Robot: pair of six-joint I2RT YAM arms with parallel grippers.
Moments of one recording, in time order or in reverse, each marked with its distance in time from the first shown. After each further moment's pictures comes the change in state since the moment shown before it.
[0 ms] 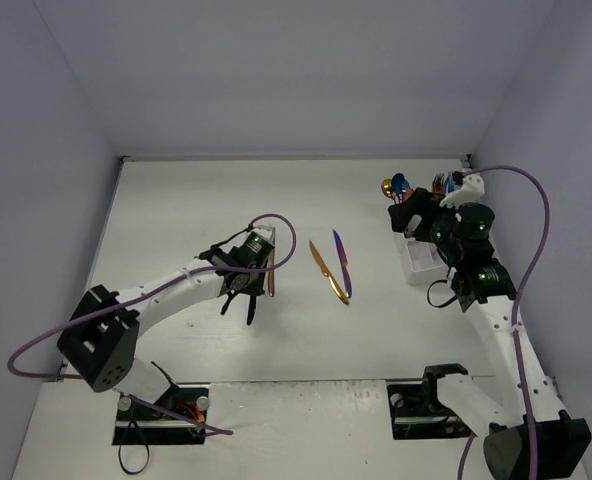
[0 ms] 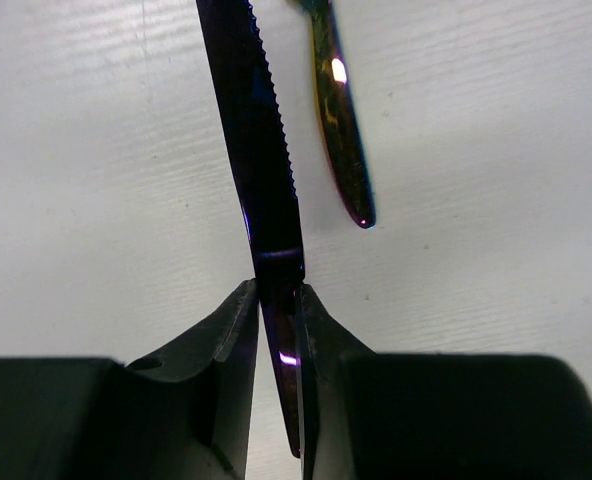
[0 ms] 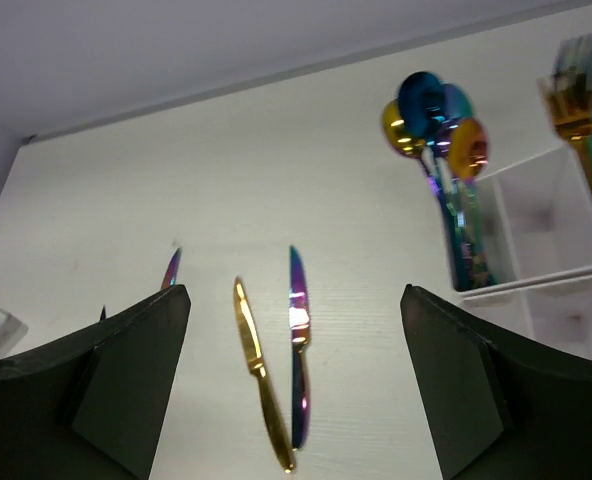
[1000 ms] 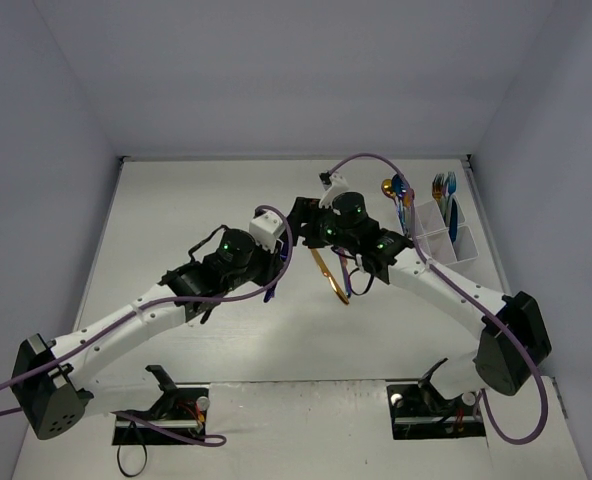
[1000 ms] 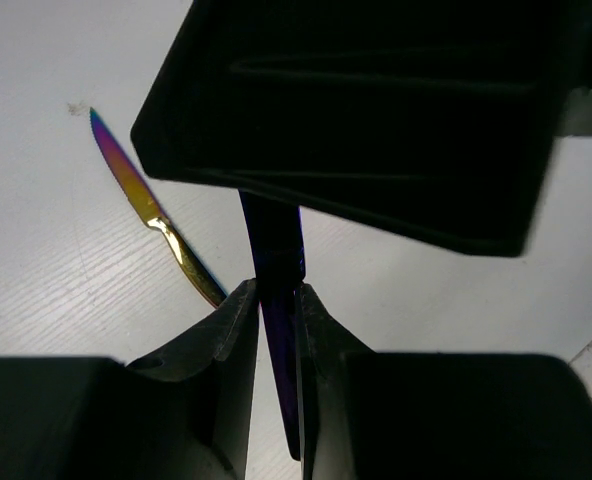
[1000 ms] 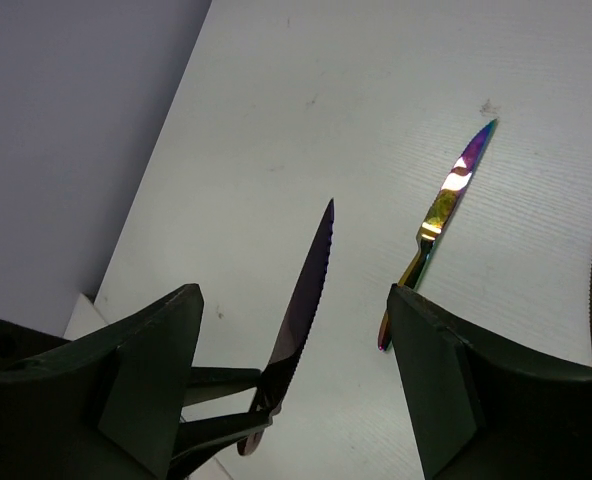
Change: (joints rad) left arm -0.094 -0.333 -0.042 0.279 0.141 0.246; right arm 0.600 0.503 0.198 0.187 -0.007 0.269
